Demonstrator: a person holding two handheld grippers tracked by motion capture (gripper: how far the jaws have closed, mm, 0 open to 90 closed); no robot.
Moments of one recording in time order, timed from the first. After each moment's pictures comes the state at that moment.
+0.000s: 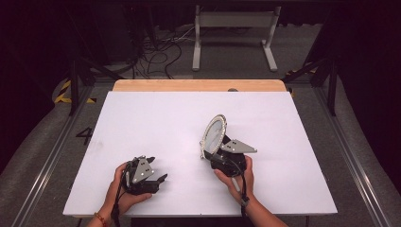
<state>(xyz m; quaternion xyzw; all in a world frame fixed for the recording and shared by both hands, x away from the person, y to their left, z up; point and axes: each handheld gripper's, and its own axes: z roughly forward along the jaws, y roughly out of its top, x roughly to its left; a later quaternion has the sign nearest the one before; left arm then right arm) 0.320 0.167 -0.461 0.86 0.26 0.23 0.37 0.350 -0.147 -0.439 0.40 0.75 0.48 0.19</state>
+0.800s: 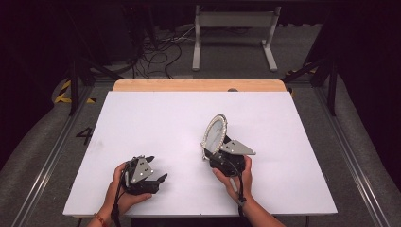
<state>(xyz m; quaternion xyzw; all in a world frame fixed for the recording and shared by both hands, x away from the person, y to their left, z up) 0.316 0.170 -0.456 0.85 0.26 0.24 0.39 0.351 -0.141 -0.443 0.41 0.74 0.48 0.23</state>
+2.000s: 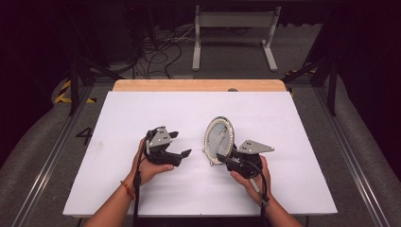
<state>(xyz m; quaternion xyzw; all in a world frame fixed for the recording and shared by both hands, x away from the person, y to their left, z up) 0.400 0.106 -0.428 0.83 0.24 0.13 0.48 0.345 -0.189 -0.429 0.36 0.78 0.49 0.15</state>
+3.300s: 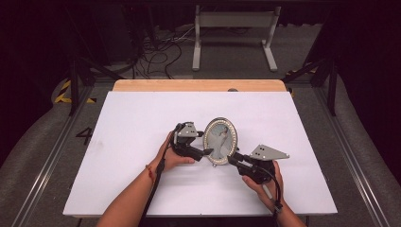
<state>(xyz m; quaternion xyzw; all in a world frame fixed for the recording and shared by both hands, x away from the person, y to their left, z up) 0.438 0.044 -0.454 0.86 0.18 0.06 0.47 0.325 -0.216 -0.424 0.35 0.78 0.49 0.18</state>
